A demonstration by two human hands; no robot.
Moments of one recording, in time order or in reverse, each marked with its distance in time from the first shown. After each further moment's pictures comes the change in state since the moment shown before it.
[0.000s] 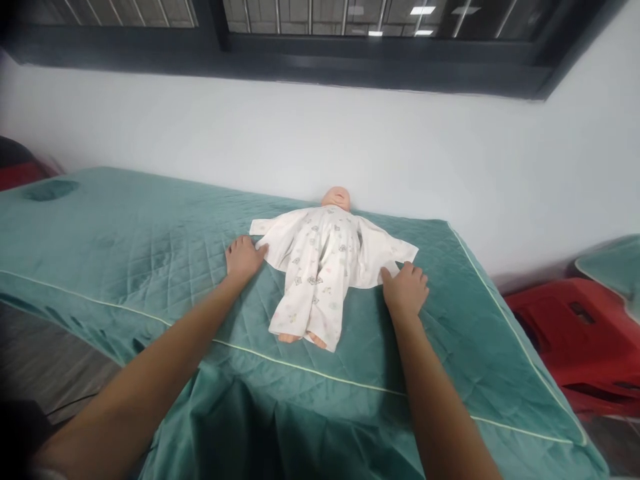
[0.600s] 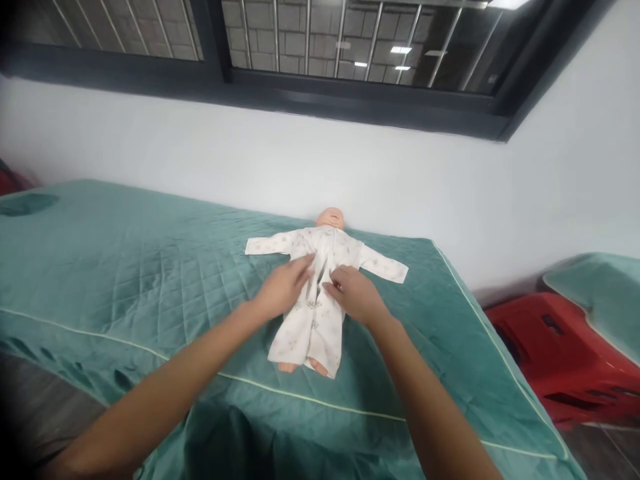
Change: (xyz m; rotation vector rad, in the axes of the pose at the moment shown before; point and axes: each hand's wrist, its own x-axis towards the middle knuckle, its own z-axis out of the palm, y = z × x) left_hand -0.055 0.098 -0.072 -0.488 -0.207 0.733; right_hand -0.014 -0.092 -0.065 0.432 -0.378 -0.826
